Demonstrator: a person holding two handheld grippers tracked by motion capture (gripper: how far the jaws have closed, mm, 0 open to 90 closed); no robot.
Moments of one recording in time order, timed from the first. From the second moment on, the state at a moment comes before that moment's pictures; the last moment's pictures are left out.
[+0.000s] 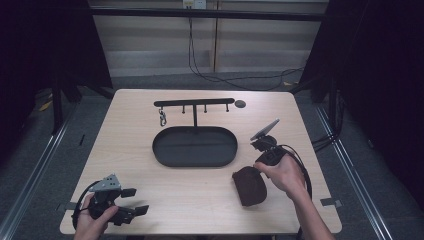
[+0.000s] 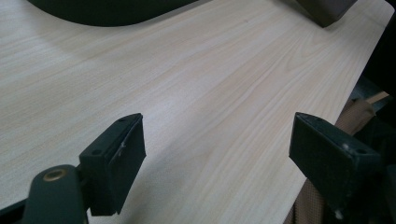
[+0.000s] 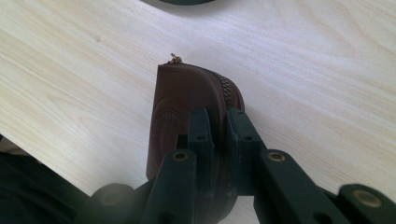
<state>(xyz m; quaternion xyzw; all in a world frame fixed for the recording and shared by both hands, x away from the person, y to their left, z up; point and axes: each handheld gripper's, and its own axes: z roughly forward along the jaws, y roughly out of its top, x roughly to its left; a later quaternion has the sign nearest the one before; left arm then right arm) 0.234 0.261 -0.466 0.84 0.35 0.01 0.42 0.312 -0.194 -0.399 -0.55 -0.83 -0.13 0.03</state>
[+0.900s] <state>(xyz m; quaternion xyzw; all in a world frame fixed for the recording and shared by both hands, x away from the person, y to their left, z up) 0.235 0.261 -0.465 0.83 0.35 0.00 0.42 0.322 -0.193 -0.367 -0.55 -0.83 -0.09 0.01</state>
